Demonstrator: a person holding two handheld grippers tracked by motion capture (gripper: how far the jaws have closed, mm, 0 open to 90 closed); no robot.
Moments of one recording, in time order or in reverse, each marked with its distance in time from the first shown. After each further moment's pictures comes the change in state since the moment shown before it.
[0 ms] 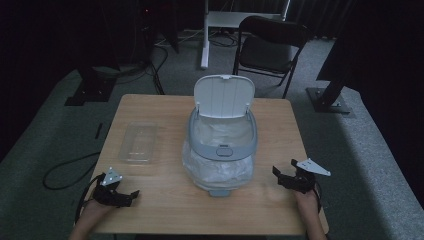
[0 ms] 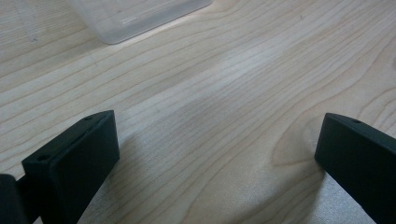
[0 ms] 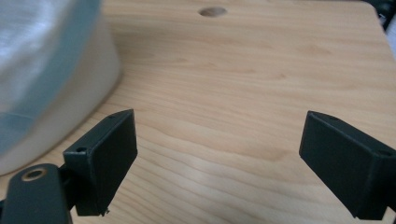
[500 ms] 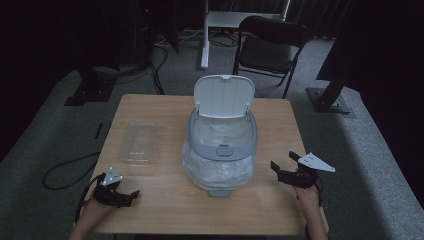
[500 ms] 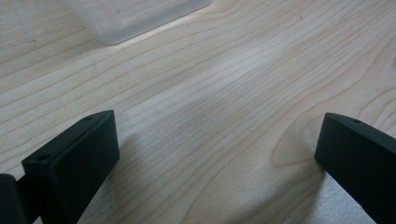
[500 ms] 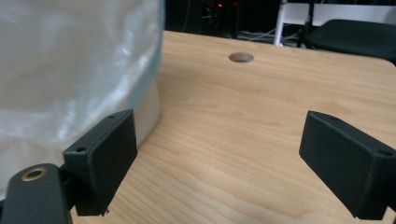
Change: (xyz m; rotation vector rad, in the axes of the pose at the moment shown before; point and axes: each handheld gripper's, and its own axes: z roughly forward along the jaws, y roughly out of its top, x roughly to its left) left arm 0.000 0.000 0.001 -0.001 -0.006 0.005; right arm 0.013 0.032 -0.015 -0.091 0.099 -0.064
